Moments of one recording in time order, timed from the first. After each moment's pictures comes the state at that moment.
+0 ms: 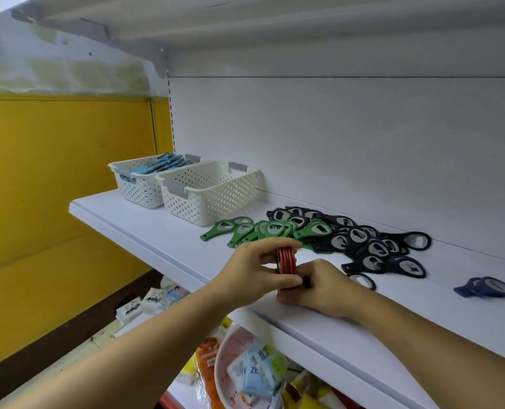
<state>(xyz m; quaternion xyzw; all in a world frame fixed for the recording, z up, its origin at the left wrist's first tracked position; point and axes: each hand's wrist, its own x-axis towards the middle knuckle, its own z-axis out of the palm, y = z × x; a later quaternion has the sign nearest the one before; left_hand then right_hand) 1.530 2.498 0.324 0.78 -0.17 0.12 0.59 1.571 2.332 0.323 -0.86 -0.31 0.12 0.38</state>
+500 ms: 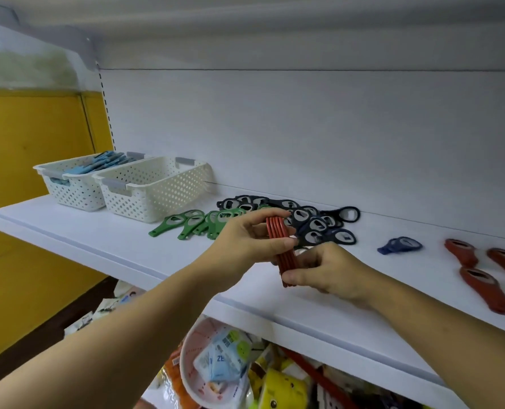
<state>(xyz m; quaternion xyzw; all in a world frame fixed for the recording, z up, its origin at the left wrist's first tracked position) 1.517 2.440 0.355 0.64 -0.20 -0.02 0.74 1.514 2.261 0.354 -0.83 -0.19 0.13 0.50</state>
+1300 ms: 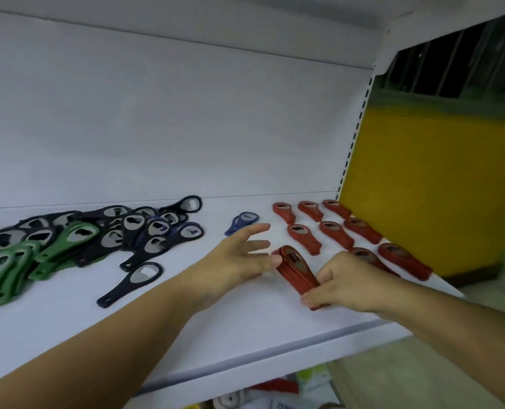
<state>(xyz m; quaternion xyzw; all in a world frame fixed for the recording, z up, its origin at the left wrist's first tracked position) 1.562 2.272 0.323 0.63 -0.35 -0.33 0.61 1.424 2.109 0.349 -0.90 0.22 0.02 0.38</state>
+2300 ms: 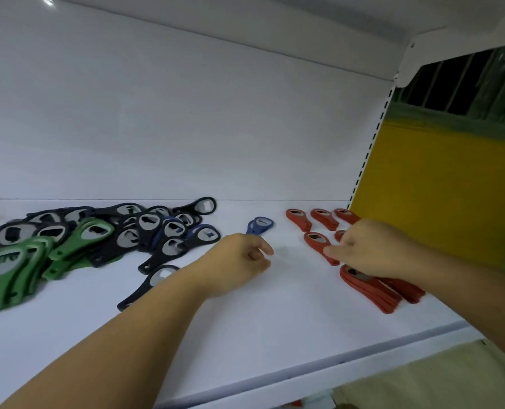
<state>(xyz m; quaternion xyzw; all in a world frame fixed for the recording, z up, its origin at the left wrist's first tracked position) 1.604 2.281 0.316 0.77 -0.43 -0.16 0.45 1.465 2.103 0.390 -0.97 0.25 -0.02 -0.01</state>
